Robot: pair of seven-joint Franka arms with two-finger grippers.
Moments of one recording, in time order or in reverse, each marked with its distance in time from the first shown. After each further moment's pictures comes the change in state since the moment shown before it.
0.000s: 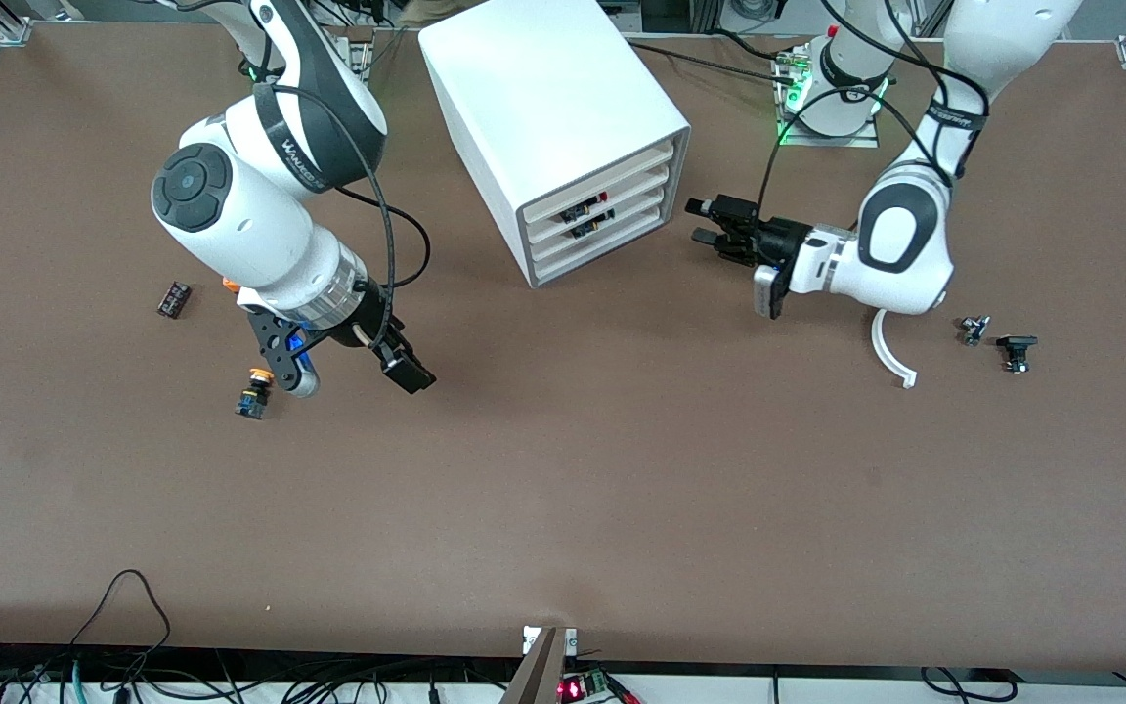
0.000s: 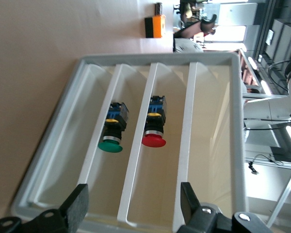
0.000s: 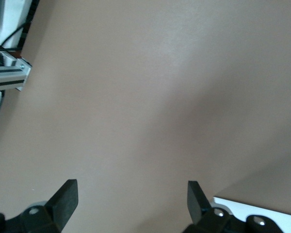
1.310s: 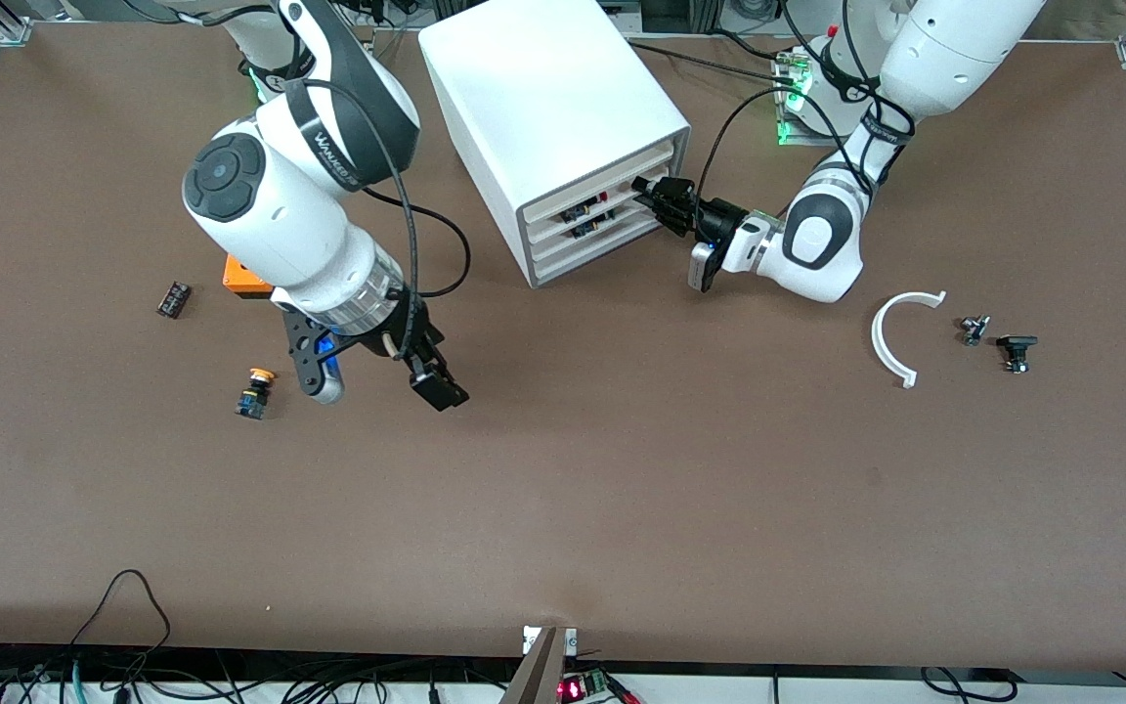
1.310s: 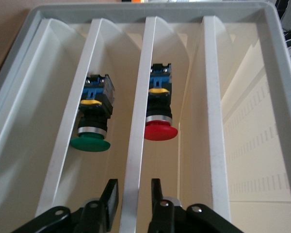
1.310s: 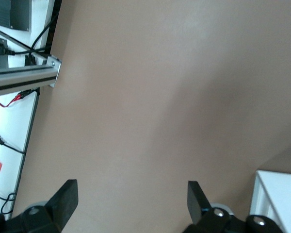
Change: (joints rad) left arm -0.038 0.132 -0.111 -0.034 -0.109 0.021 0.131; right arm 0.064 0.114 0.000 0.218 0.001 -0.023 0.202
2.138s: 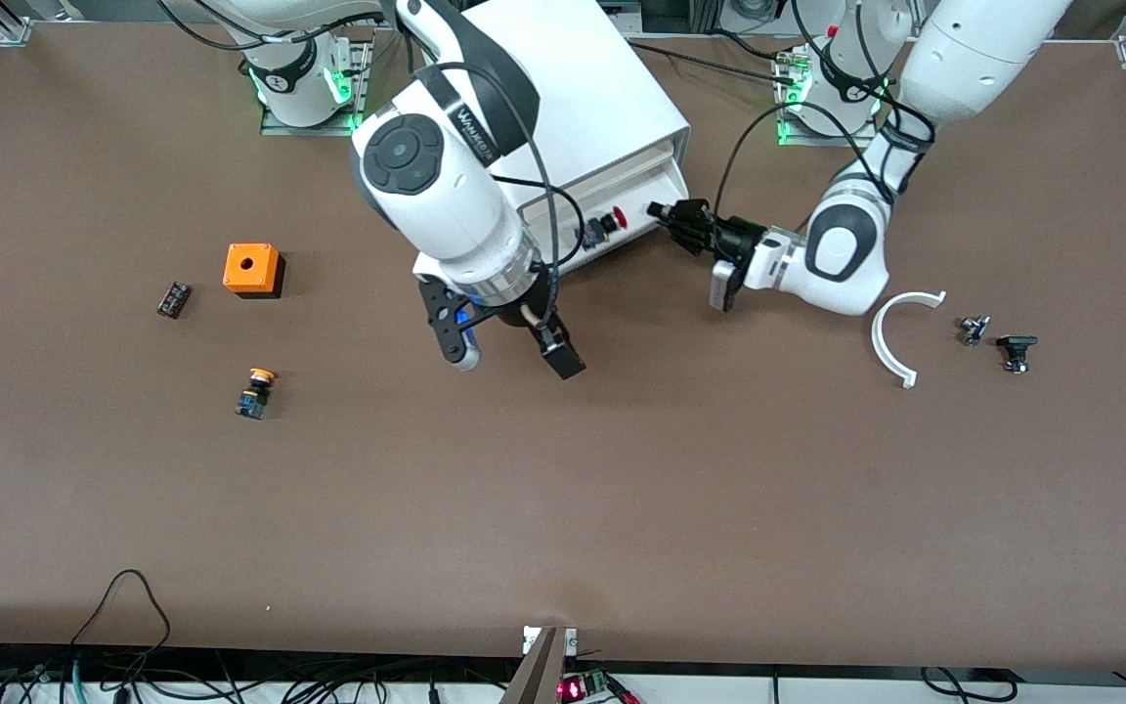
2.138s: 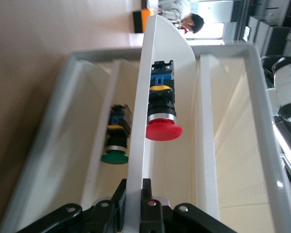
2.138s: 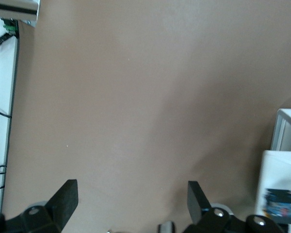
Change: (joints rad) left arm 0.095 0.000 0.024 0.083 0.096 0.016 -0.043; right arm 0.177 0.150 -0.004 0.178 0.000 -0.007 0.189
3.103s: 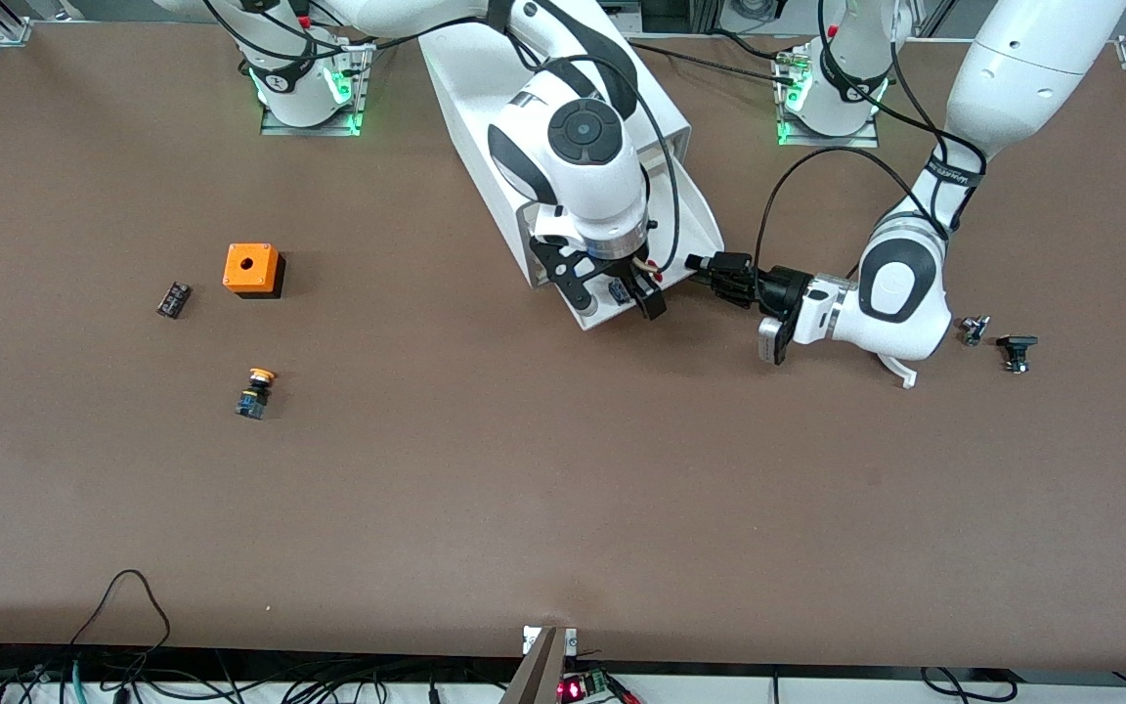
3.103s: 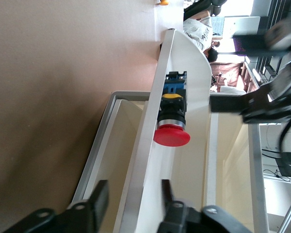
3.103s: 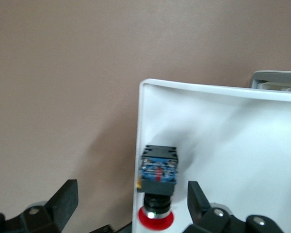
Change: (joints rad) left arm 0.074 0.055 0.022 0.158 0.108 0.010 -0.146; right arm 0.200 0.111 -0.001 -0.017 -0.121 -0.017 0.095
